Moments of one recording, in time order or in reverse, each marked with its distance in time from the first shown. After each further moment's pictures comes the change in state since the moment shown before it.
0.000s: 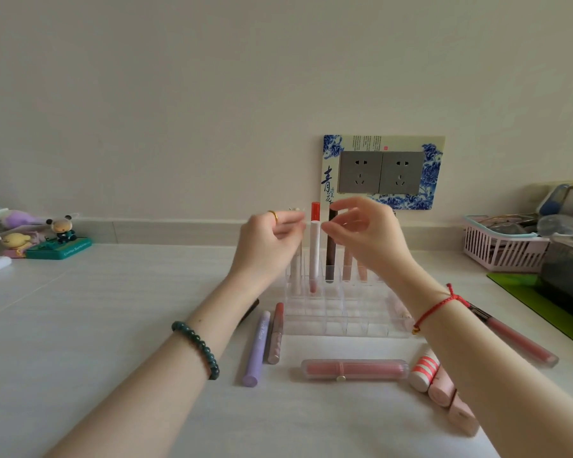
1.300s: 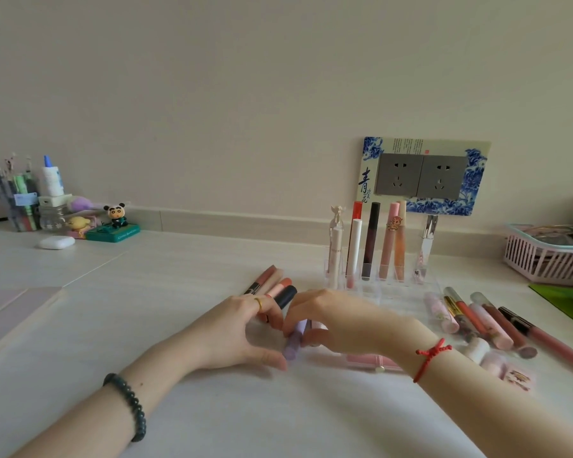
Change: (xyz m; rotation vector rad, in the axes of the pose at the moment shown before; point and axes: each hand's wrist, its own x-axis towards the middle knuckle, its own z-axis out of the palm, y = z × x) left_hand -0.079 -0.065 -0.090 0.423 -0.558 0.036; right_hand -0.065 -0.020 0.062 -0.569 -0.940 -0.455
